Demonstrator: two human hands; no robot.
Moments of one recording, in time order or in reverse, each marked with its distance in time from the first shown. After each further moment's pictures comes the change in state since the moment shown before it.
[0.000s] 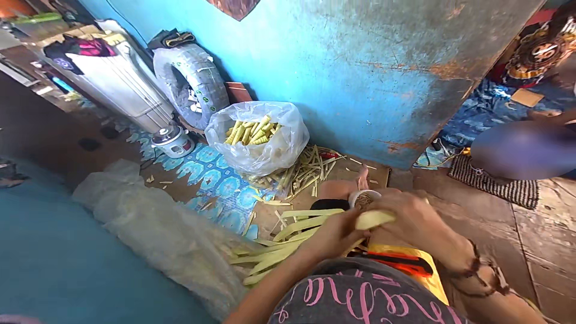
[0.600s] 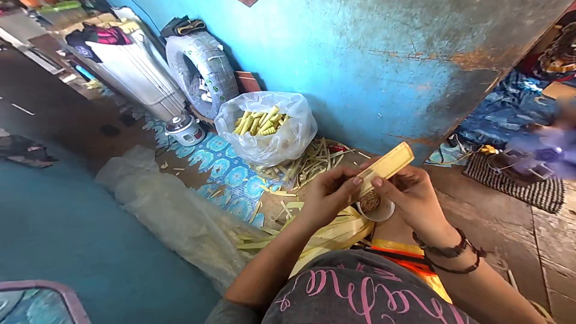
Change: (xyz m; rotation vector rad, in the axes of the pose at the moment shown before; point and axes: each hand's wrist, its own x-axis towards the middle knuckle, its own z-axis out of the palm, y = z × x) left_hand 0.009 0.045 -0.046 -0.413 0.404 0.167; right_hand 0.042 -0.029 0.004 1.100 0.341 -0.018
